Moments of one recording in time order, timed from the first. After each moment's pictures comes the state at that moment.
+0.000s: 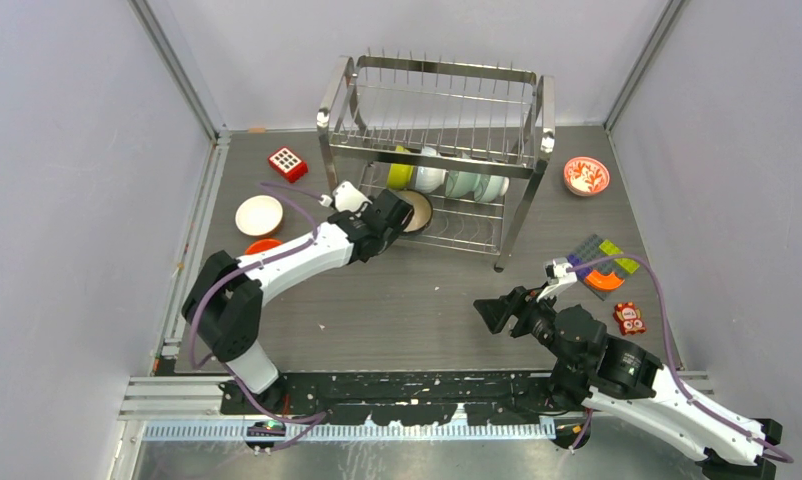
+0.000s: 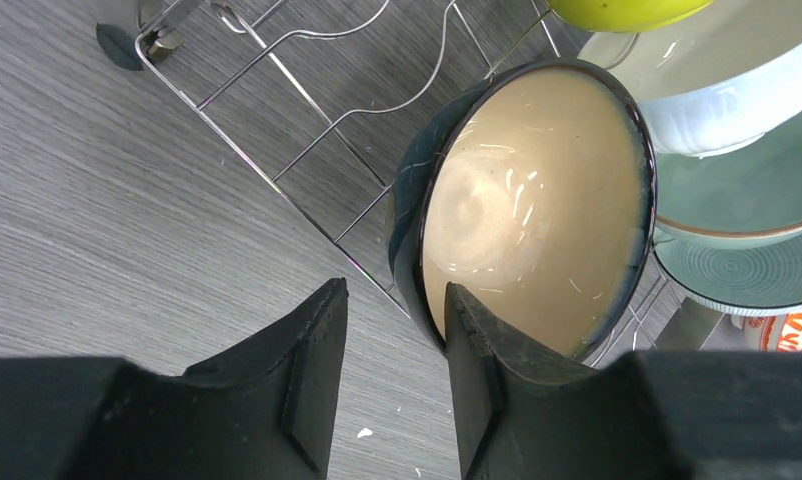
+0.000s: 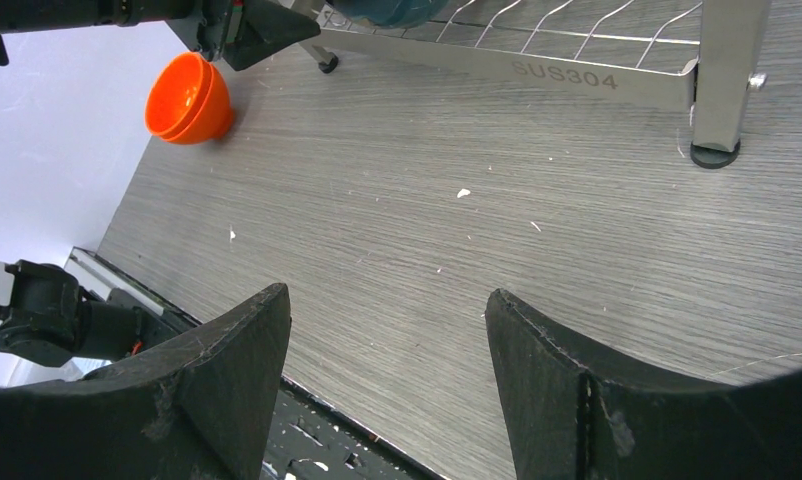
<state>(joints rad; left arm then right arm) -0.78 1.63 1.21 -0.51 -0.55 -1.41 1.03 0.16 0.38 -0.51 0.41 0.71</state>
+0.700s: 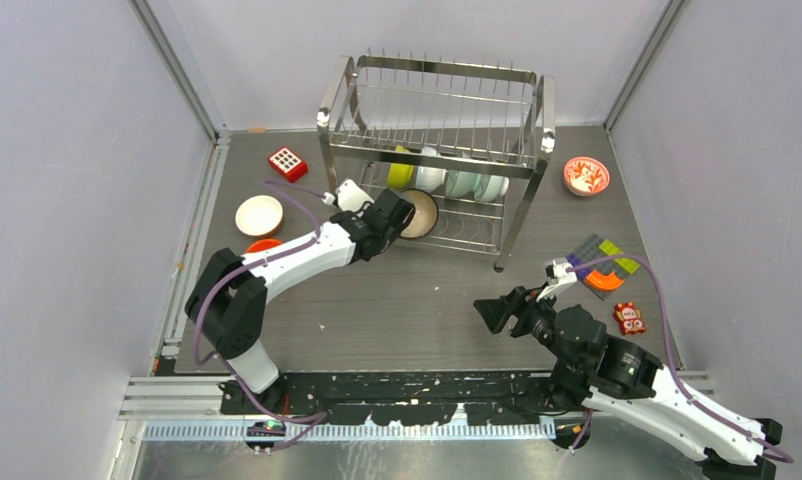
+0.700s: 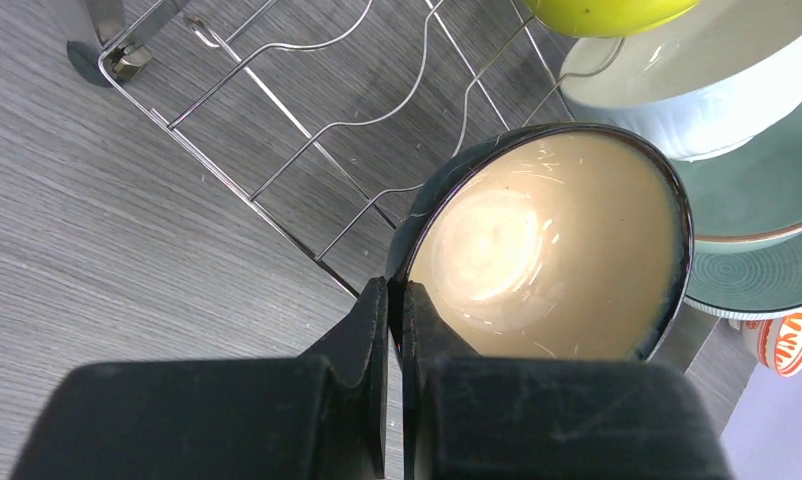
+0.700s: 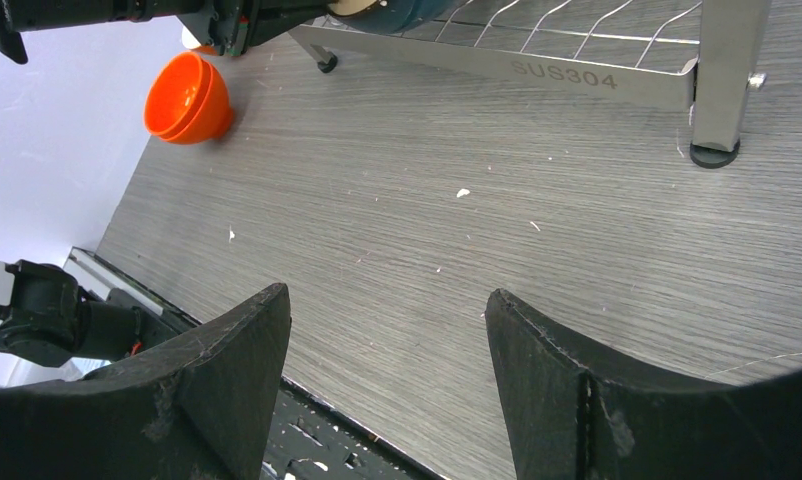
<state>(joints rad) -0.77 1.66 1.20 -0.45 -0.56 -1.38 1.03 0.16 0.38 -0.51 0.41 0.71</state>
